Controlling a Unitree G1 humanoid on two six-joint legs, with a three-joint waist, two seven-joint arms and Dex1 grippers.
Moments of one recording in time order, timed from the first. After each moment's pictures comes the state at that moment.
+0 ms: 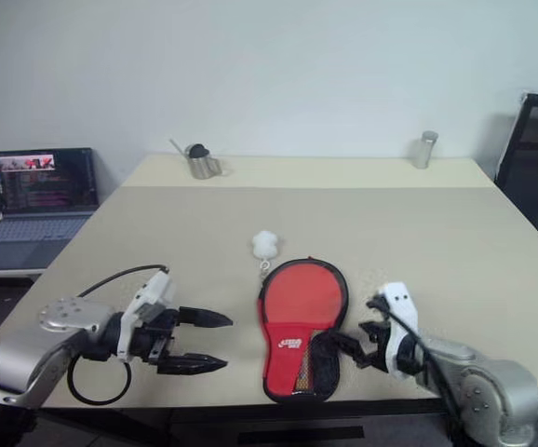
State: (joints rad) left arm -0.25 0.89 0.01 -0.21 -0.59 0.57 -1.29; right arm -0.33 -0.26 -0.34 -0.74 0.68 1.60 0.40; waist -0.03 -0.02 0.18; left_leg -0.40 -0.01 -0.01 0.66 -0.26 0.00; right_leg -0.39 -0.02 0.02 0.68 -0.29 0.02
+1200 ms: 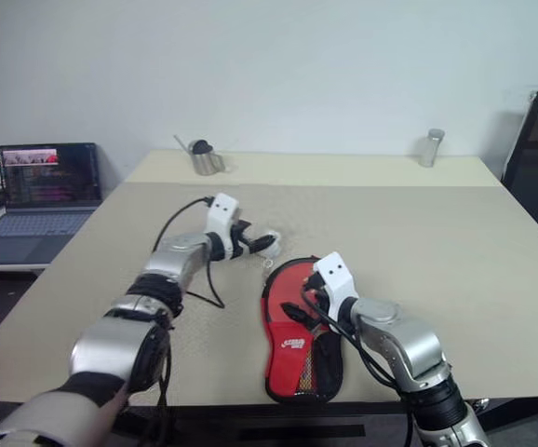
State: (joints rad) left arm -1.17 0.33 -0.01 1.22 -0.06 0.10 -0.64; right arm -0.47 -0.25 0.22 -0.29 0.36 0.94 0.39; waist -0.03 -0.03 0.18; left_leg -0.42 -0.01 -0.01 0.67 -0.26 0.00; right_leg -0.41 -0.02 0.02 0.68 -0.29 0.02
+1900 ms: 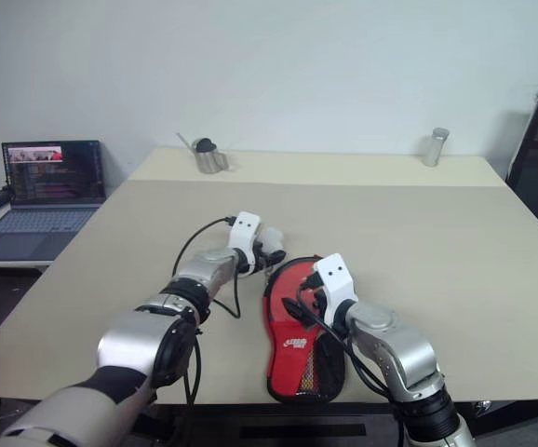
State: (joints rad) left arm -1.20 0.21 0.07 1.35 0.01 0.14 -0.47; right arm -0.42 -0.20 0.21 -0.34 0.30 0.94 0.28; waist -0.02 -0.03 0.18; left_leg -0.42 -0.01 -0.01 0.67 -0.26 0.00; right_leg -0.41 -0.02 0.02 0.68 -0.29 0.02
